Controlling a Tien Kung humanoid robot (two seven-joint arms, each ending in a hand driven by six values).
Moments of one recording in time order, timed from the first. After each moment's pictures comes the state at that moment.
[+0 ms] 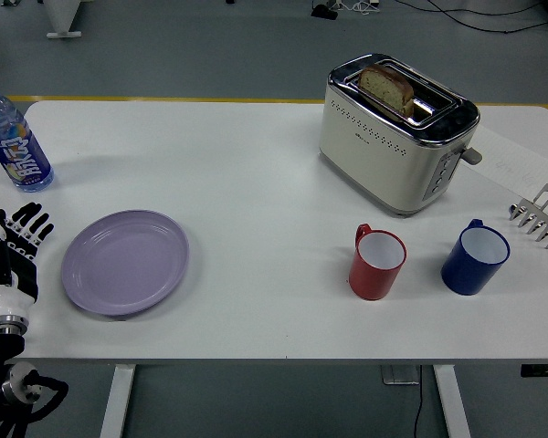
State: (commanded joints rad) left arm -0.08 0.05 -1.57 -1.09 0.84 0.09 -0.40; right arm 0.19 -0.08 1.37 0.21 -1.42 -0.14 -0.57
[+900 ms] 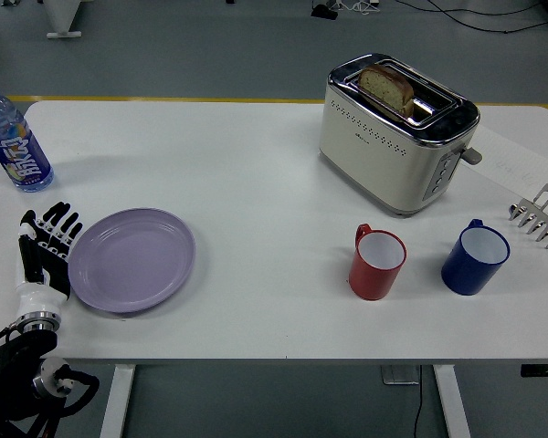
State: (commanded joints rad) left arm -0.12 0.00 -1.52 -1.04 0.78 0.08 -0.42; right arm 0.20 -0.08 1.37 0.21 -1.43 -0.14 -0.57
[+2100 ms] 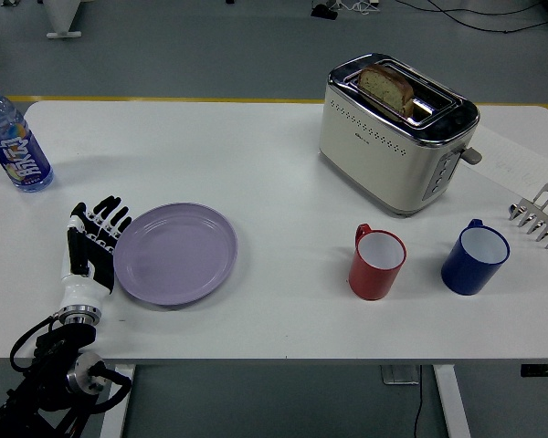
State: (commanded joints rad) left arm -0.15 0.00 -1.32 -1.05 0.69 0.09 -0.44; right arm 0.21 -0.08 1.38 0.21 -1.45 -0.14 -0.56
